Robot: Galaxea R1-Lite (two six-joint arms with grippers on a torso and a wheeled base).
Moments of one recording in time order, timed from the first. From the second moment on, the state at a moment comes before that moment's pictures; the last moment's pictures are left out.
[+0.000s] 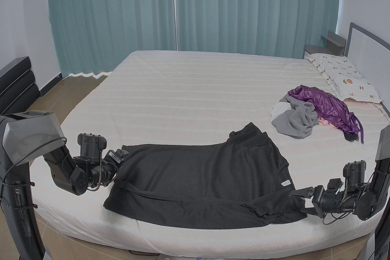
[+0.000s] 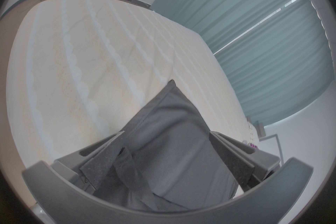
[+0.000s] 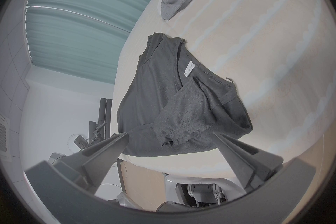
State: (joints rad) left arm -0.13 2.25 -0.71 -0.87 0.03 -1.02; right arm 0.00 2.09 -0.07 -1.22 0.54 0.75
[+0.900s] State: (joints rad) left arm -0.19 2.13 -0.59 -0.70 -0.07 -0.88; right arm 0.00 2.11 -0.06 -1.23 0.53 0.75
